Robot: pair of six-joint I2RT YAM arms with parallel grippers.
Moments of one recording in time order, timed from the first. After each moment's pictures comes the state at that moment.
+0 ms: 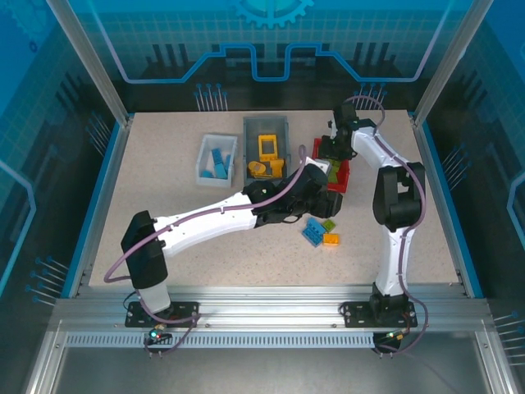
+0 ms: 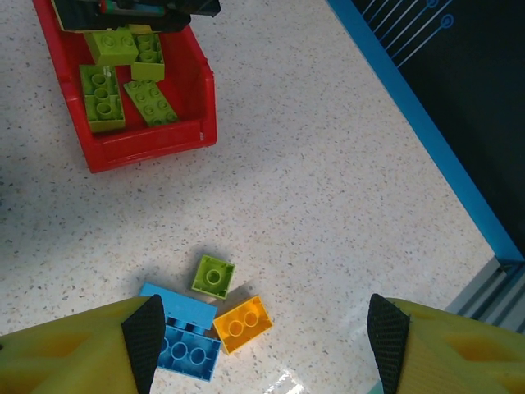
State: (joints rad) left arm -1.03 1.77 1.60 -0.51 -0.17 -0.62; right arm 0.16 2.15 1.81 -0.80 -0.12 0.29
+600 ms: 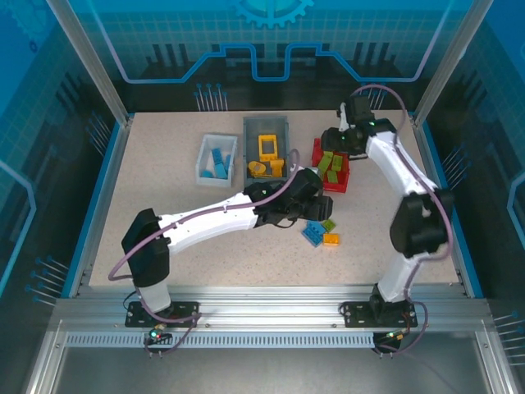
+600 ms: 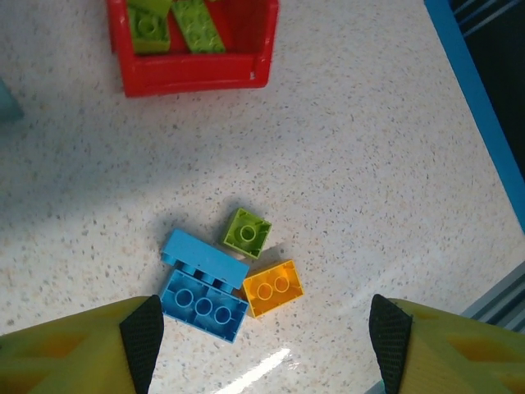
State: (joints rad) left arm -0.98 1.79 1.52 -0.55 -0.12 -0.80; right arm 0.19 1.75 1.61 -0.78 -0.07 0.28
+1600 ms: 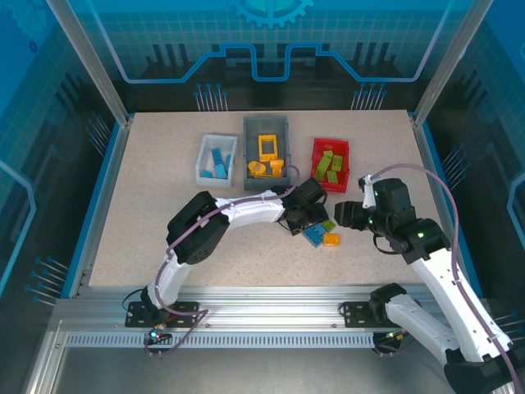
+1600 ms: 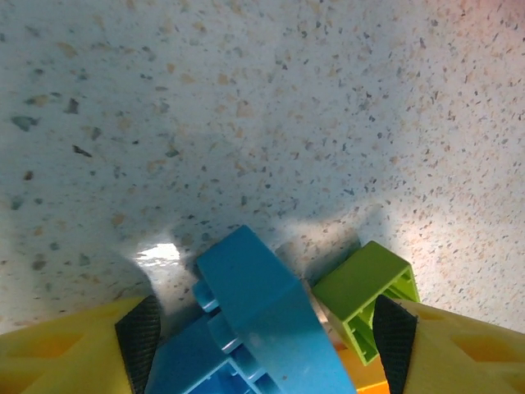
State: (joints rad) left arm -0.91 2.15 1.58 -0.50 0.09 -1.30; right arm 0.34 0.79 0.90 -0.88 -0.07 0.36
